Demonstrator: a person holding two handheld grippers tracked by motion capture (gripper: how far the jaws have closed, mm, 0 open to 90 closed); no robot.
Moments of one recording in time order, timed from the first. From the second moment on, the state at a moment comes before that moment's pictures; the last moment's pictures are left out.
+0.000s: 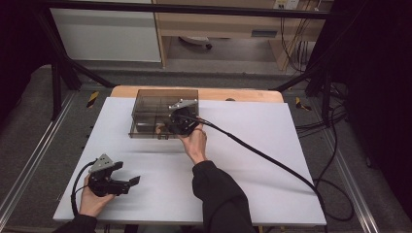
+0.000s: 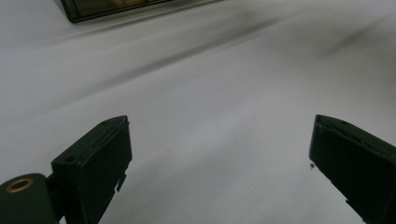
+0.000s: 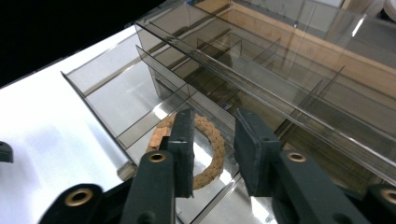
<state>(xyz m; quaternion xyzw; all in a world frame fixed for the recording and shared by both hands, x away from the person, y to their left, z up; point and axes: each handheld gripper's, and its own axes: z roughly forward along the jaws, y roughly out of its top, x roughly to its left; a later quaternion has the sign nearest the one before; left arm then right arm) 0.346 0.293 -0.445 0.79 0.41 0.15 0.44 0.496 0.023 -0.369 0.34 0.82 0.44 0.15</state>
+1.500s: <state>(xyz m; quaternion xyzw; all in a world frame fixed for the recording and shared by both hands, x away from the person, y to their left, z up) 0.347 0.292 -0.445 0.79 0.41 0.15 0.43 0.440 -0.109 -0.356 0.36 0.78 0.49 0.14</state>
